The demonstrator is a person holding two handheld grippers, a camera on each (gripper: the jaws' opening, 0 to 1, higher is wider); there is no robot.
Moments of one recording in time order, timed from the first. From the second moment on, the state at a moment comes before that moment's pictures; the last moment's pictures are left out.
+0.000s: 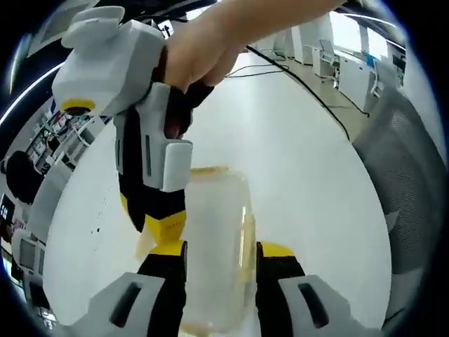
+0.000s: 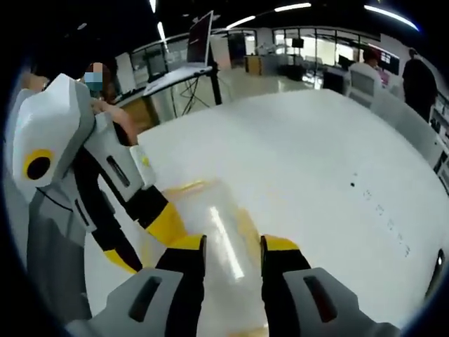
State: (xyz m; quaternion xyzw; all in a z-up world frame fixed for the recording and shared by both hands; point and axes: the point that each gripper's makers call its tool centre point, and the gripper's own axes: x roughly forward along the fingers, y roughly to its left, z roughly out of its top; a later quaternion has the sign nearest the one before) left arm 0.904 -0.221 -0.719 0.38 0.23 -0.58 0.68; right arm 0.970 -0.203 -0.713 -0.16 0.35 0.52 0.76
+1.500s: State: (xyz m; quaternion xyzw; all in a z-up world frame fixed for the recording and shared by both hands) left arm 0.903 -0.227 -0.720 0.43 0.23 -0.57 0.66; right arm 0.962 -0.204 -0.721 -0.17 0.48 0.61 0.61
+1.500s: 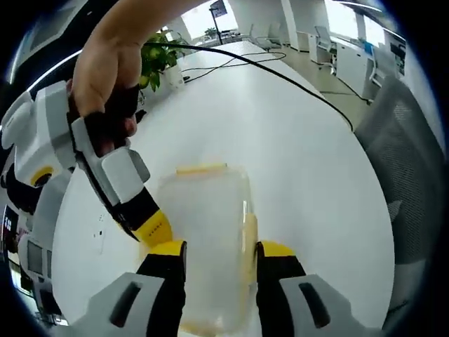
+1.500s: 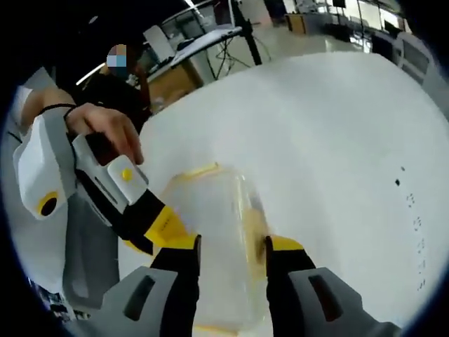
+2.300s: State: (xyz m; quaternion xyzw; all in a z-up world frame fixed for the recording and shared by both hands) left arm 0.905 -0.224 -0.722 0.45 0.22 -0.56 0.66; right arm 0.961 -0.203 -0.726 -0.13 0.51 0.59 0.60
